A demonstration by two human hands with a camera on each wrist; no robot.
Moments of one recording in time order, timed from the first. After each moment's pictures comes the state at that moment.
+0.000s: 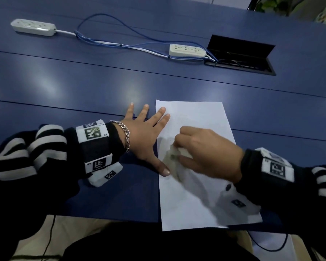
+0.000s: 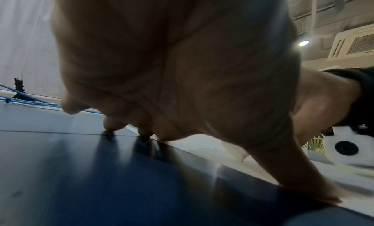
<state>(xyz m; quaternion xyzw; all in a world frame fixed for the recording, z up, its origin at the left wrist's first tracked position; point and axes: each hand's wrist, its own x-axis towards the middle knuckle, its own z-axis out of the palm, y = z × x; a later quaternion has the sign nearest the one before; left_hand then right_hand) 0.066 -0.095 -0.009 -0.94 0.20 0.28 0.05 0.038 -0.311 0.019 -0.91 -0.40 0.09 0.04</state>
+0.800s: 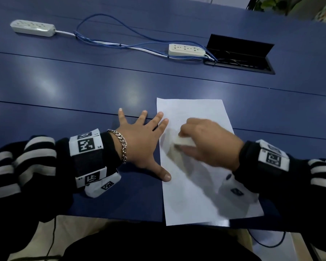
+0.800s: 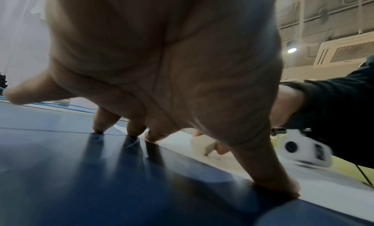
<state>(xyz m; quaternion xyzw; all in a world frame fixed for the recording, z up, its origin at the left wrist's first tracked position) 0.041 -0.102 0.000 -0.94 0.18 0.27 0.06 0.052 -0.314 0.024 -0.93 -0.34 0.09 0.04</state>
